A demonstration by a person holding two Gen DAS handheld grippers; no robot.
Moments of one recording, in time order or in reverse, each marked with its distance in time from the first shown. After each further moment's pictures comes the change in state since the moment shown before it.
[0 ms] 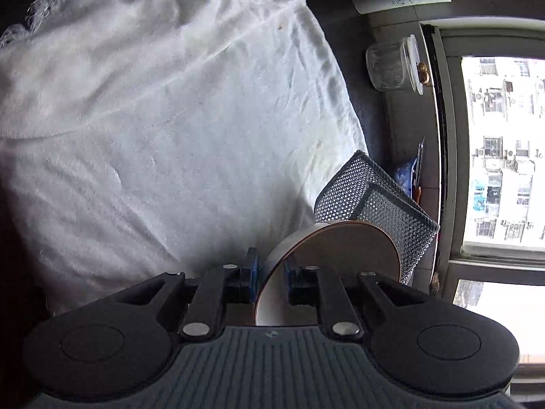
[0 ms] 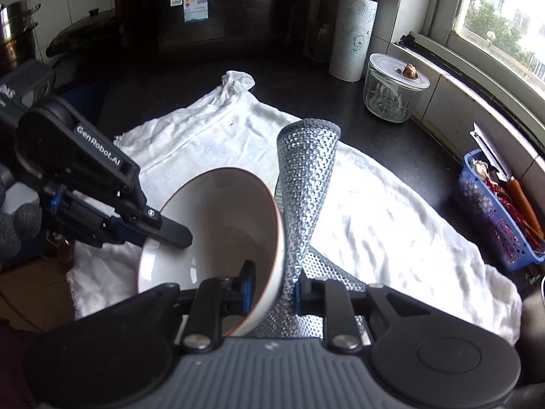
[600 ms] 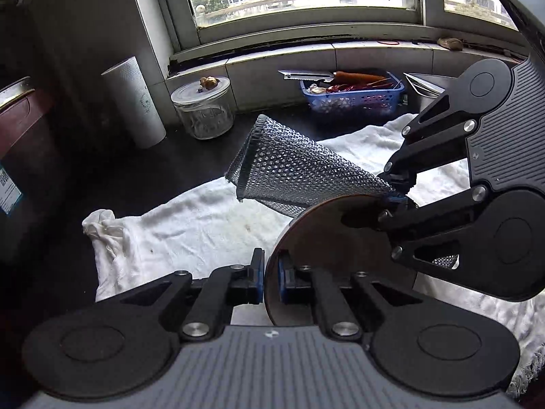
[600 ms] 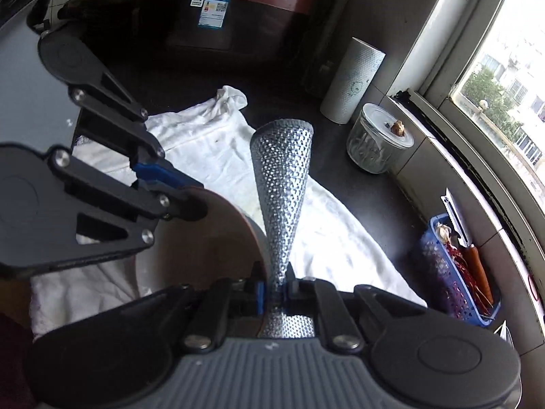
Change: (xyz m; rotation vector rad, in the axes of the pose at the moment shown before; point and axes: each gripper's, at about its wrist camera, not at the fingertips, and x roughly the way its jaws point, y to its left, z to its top) left arm 0.013 -0.121 -0.070 1.286 -0.259 0.420; right arm -0.007 0.009 0.010 -0.160 -0.069 -0.129
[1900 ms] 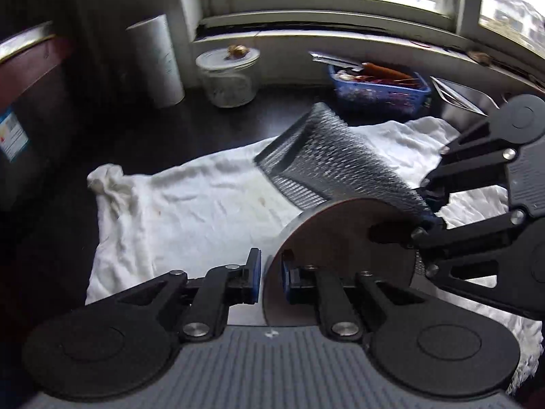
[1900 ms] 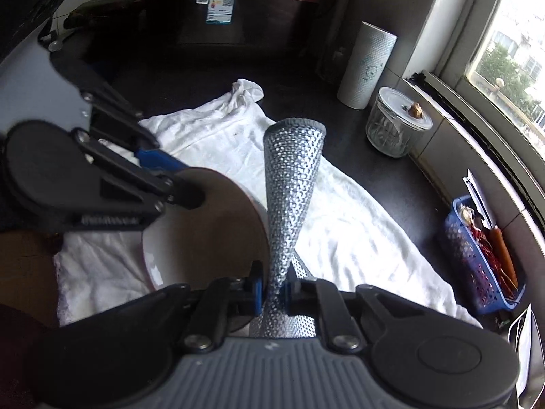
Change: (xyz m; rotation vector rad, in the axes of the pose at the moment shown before) left arm -0.001 0.009 -0.002 -0.039 0.061 0.001; right arm -0.004 0.000 0.001 0.016 0.027 0.079
